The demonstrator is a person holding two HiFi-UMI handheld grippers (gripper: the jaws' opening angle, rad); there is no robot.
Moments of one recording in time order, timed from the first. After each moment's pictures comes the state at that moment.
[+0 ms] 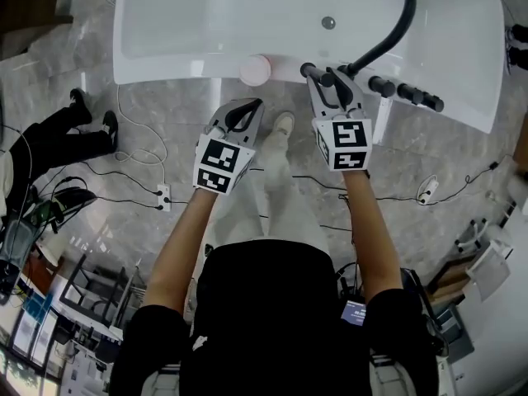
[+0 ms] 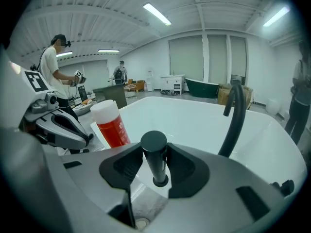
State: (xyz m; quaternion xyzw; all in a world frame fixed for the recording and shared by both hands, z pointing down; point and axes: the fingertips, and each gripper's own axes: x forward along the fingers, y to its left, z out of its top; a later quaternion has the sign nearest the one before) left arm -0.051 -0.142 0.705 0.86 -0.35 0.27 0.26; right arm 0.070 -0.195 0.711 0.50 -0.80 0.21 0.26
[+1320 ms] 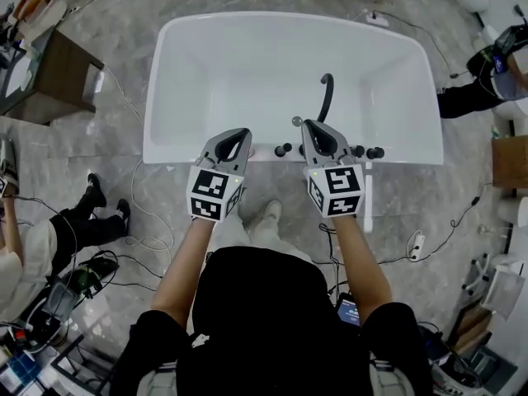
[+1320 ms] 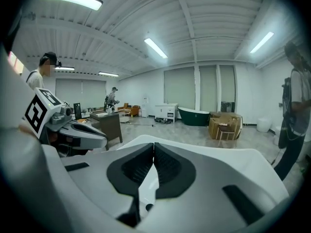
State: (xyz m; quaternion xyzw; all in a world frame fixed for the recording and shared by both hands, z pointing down) left arm -0.031 -0.194 0.404 0.90 -0.39 0.16 0.14; right arm 0.094 -0.193 0.392 0.56 -0.81 0.12 0.15
